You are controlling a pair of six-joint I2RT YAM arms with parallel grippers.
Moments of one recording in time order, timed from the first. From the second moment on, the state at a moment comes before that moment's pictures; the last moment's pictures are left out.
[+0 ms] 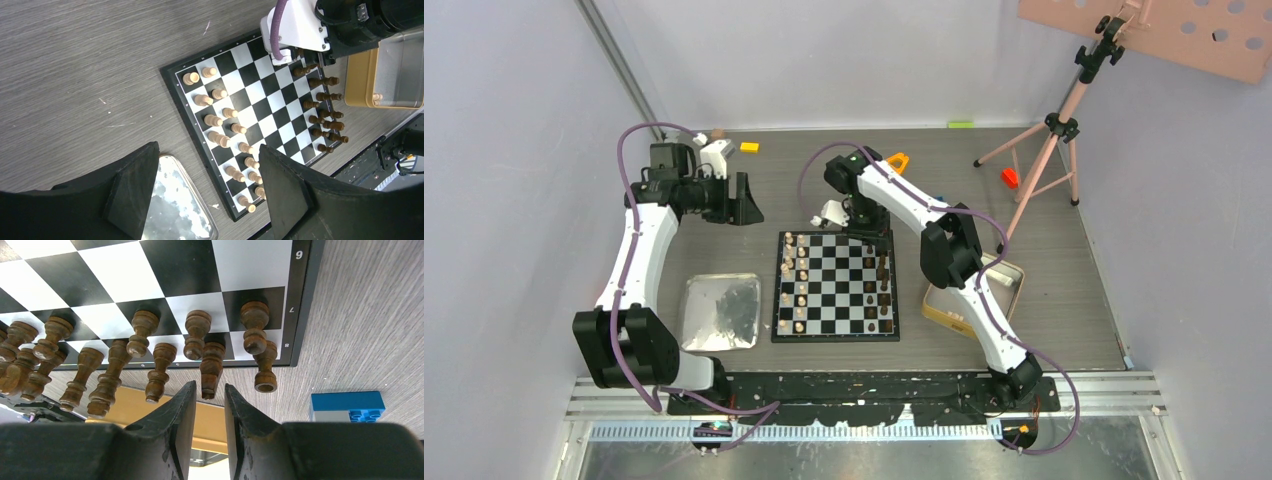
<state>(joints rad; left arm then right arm) 0.07 1.39 1.29 -0.81 0.61 0.13 0.69 2.48 2.35 -1.55 0.03 -0.71</state>
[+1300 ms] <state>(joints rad) 0.07 1.37 1.34 -0.84 0.62 0.16 0.08 1.80 1.41 -1.09 -0.14 -0.65</state>
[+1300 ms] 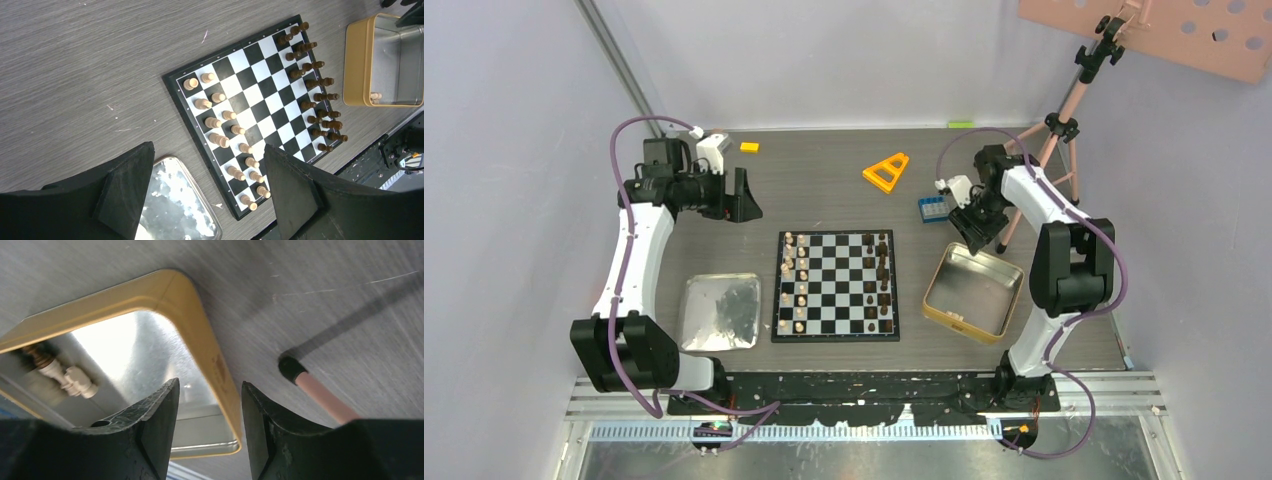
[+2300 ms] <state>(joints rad) 0.07 1.39 1.32 -0.81 0.68 0.16 -0.05 1.74 1.21 -0.95 -0.06 -0.28</state>
